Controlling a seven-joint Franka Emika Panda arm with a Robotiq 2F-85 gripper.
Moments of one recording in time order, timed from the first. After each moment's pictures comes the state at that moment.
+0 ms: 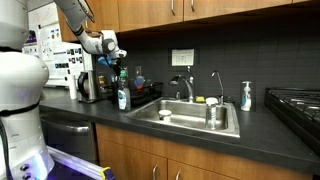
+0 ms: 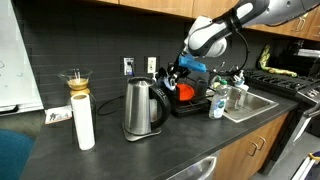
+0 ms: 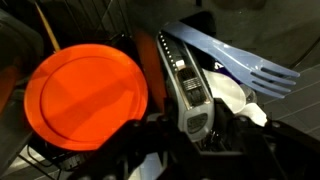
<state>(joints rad) 0.11 0.12 0.07 -2.08 0.07 2.65 0.50</state>
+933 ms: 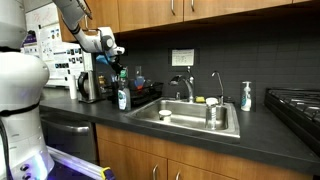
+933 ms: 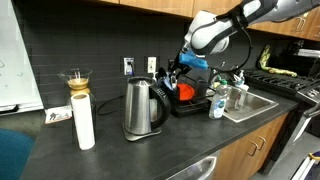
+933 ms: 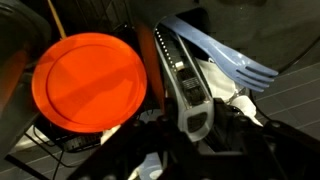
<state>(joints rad) 0.12 0.07 0.07 -2.10 -0.03 2.64 0.56</state>
